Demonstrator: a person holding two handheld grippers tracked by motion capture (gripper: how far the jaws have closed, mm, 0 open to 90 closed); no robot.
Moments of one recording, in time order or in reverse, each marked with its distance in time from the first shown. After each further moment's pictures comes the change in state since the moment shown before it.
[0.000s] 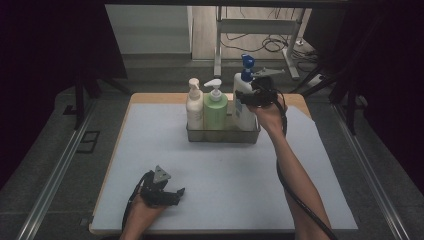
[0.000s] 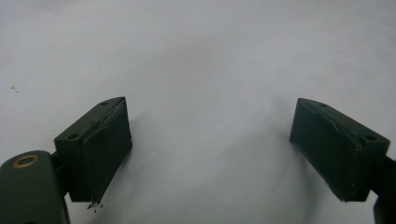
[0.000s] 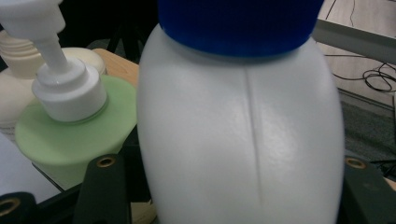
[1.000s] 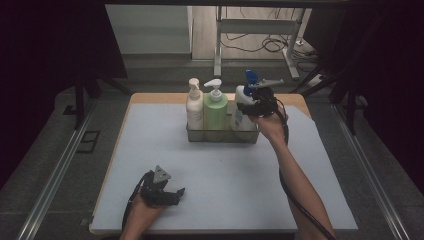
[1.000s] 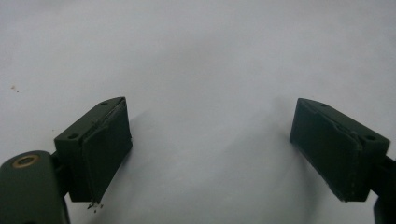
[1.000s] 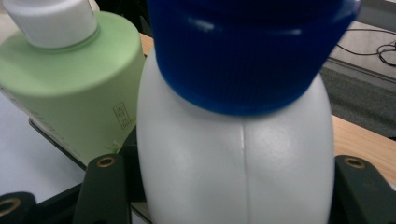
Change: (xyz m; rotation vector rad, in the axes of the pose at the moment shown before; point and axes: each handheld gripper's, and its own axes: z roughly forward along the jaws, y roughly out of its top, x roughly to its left) left arm 0.000 0.000 0.000 0.000 0.000 0.000; right arm 0.001 -0.030 0.005 0.085 0.017 0.011
